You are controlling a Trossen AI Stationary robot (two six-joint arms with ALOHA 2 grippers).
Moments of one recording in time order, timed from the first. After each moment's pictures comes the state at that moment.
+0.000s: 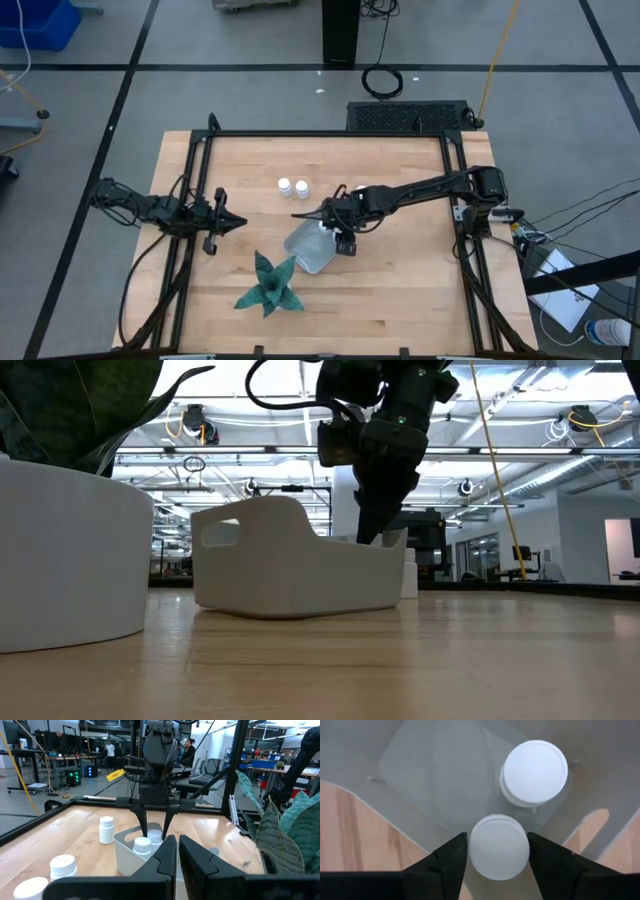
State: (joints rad) left arm -0.35 0.01 0.03 0.02 -0.28 -0.08; right arm 0.04 1.86 1.34 -0.68 -0.06 0.17
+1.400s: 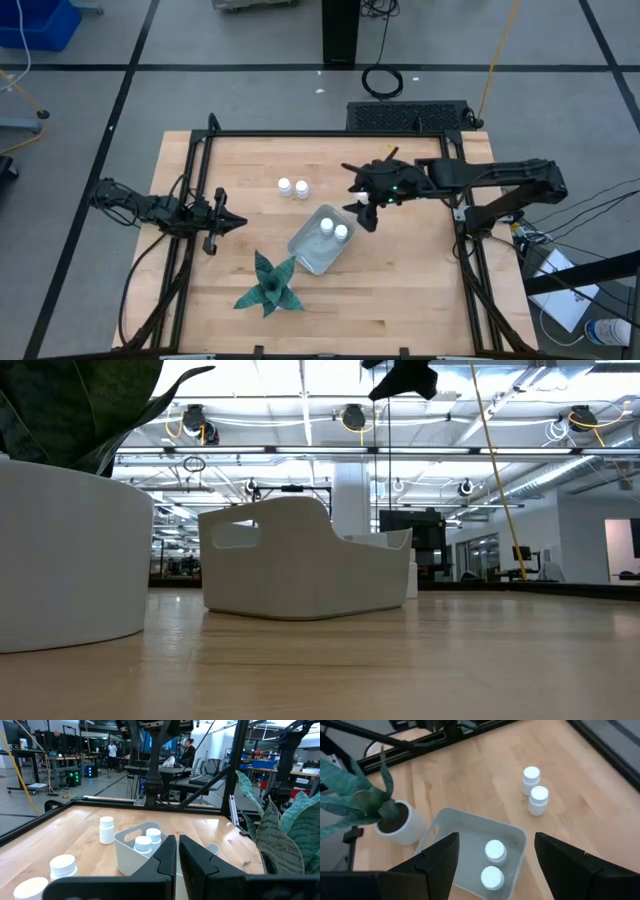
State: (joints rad) left arm -0.35 0.01 0.03 0.02 -0.28 -0.08; right arm 0.03 1.37 1.34 -0.65 0.11 0.36
